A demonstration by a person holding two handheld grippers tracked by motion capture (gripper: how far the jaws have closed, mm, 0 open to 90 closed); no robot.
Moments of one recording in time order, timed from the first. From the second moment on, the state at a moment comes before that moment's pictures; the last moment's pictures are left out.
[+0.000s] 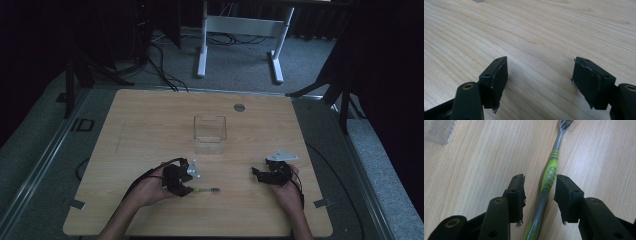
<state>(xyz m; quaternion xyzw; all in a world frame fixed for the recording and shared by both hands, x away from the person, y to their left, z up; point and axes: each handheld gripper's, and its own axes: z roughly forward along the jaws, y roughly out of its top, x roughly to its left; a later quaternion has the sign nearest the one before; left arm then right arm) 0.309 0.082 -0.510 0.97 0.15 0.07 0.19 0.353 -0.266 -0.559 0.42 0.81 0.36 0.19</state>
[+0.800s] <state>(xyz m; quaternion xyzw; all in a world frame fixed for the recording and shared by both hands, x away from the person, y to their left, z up) 0.307 0.065 -0.519 0.98 0.13 0.06 0.14 0.353 -0.266 -0.559 0.42 0.81 0.36 0.19</state>
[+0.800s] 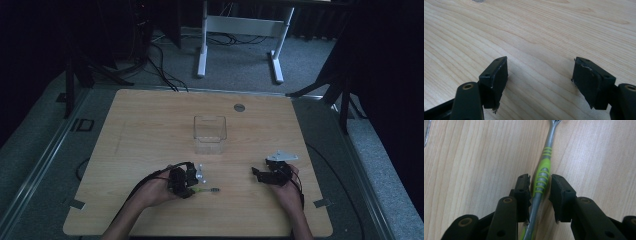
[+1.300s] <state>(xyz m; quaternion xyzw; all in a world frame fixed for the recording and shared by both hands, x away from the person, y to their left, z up) 0.310 0.063 -0.520 0.98 0.12 0.05 0.13 0.353 -0.266 -0.559 0.42 0.81 0.36 0.19</state>
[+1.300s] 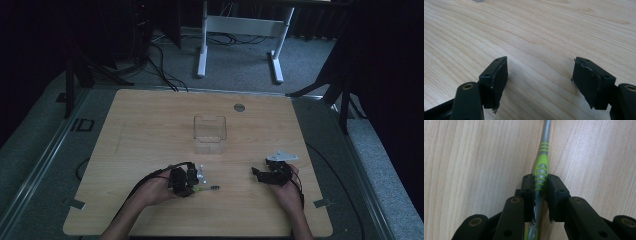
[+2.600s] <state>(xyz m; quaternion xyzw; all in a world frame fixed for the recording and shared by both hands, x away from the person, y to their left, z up) 0.320 0.080 -0.500 0.97 0.17 0.06 0.18 0.354 -0.266 -0.559 0.42 0.81 0.36 0.19</state>
